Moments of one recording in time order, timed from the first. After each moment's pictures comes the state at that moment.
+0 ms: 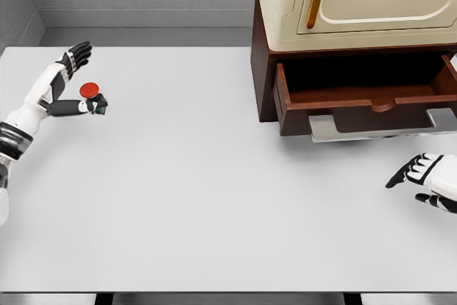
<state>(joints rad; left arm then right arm) -0.43 0.43 -0.10 -0.93 0.25 -0.52 -0.46 0.49 -1.28 -0.01 -1.76 0.36 -0.61 -0.09</state>
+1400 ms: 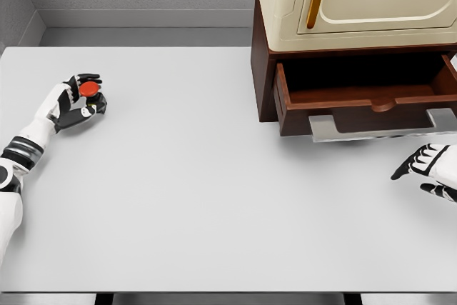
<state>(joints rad) -0.48 0.38 -0.10 -0.67 0.24 -0.53 -0.46 0.49 -1.31 -0.05 -1.76 0.35 -0.61 -0.08</state>
